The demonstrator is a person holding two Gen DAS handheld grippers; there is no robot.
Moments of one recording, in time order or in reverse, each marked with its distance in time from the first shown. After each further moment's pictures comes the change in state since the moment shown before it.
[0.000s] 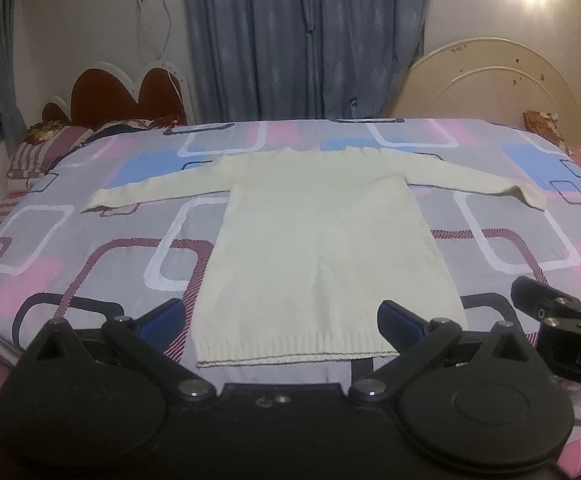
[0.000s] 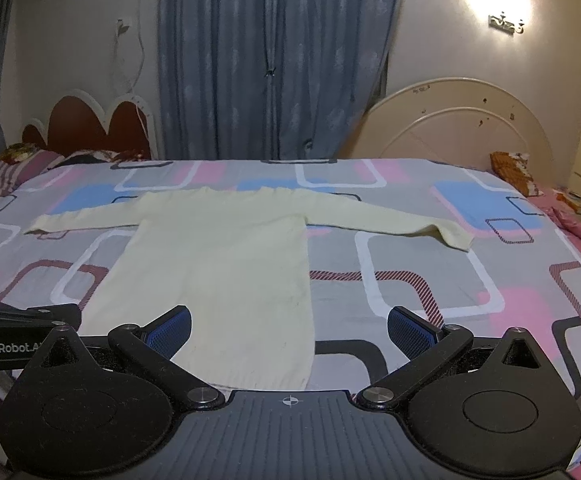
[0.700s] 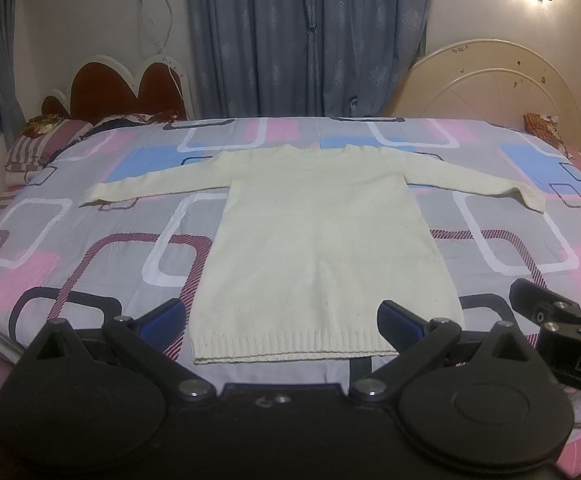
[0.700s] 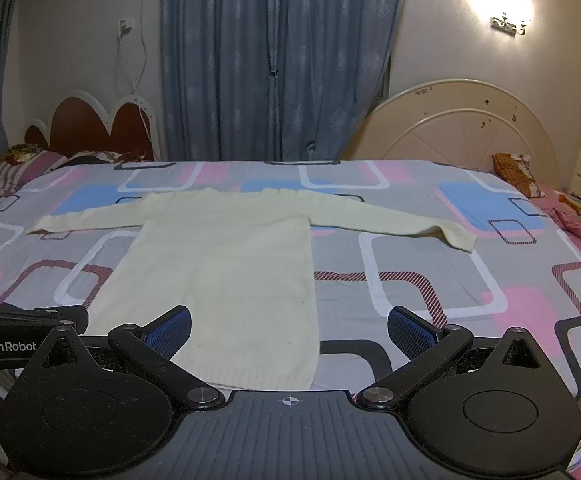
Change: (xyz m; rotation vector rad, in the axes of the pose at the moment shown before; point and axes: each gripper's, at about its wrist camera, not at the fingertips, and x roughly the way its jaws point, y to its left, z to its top) left arm 0.002 0.002 0.001 -0.012 0.007 -0.006; right arm 0.001 0.001 0.000 -0.005 0.002 -0.027
